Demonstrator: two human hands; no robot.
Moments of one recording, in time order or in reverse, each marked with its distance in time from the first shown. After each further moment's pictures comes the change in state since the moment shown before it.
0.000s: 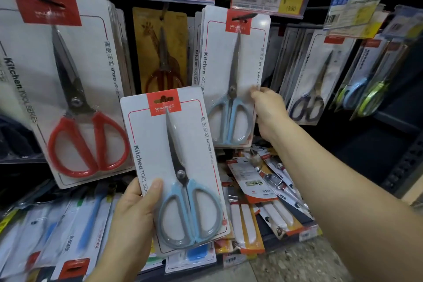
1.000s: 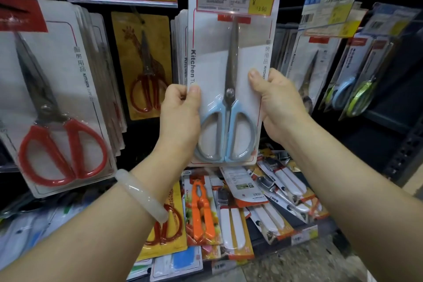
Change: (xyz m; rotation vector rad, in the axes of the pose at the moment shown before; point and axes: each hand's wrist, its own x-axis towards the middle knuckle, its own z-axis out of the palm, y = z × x) left_hand 0.045 0.060 0.143 0.370 -0.010 0.401; right_hand -0.025 -0.030 -0.038 0.243 -0.207 -0.209
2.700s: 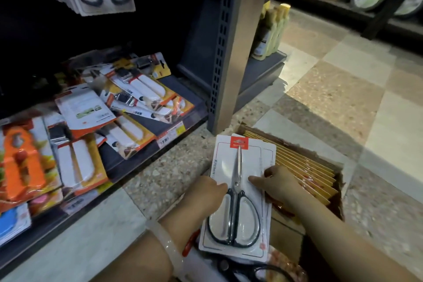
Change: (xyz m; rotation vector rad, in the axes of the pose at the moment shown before) left_hand -0.294 -0.153 0.184 0.740 -1.280 -0.689; right_hand -0.276 0.095 -0.334 -0.831 0.377 1.129
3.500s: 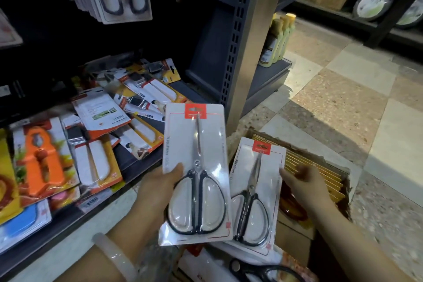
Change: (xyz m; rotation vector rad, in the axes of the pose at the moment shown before) left_hand -0.023 -0.054 -0.065 -0.893 0.313 0.026; right_hand -0.023 0.013 -0.001 0.267 0.359 -0.062
